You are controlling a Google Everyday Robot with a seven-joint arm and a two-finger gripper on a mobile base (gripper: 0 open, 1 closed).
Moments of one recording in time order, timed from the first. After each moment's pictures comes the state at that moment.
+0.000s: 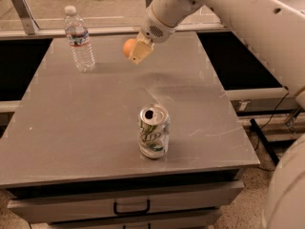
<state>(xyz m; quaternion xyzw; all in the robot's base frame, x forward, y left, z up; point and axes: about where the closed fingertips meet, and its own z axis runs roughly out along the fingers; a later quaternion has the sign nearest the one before) 0.671 0.025 0.919 -0.60 0.74 0.09 0.30</state>
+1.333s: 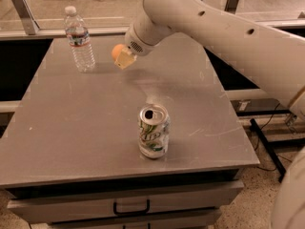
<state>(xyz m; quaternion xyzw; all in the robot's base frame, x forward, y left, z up) 0.691 0.077 0.891 -0.54 0.75 0.07 0.36</state>
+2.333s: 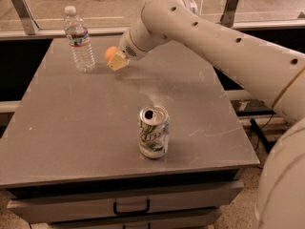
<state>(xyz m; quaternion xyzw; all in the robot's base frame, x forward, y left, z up) 0.711 0.101 0.872 -0.53 0.74 0.11 0.39</state>
